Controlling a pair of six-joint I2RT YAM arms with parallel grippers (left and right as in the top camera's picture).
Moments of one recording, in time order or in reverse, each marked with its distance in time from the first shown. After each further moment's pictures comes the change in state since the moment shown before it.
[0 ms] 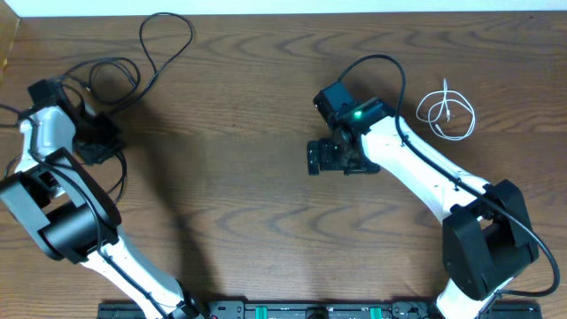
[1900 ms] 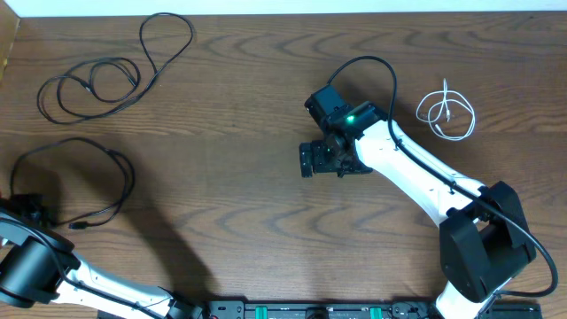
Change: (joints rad) left arm 0.484 0.011 -0.065 -0.008 -0.153 -0.286; right arm 0.037 0.000 0.000 0.037 0.000 0.000
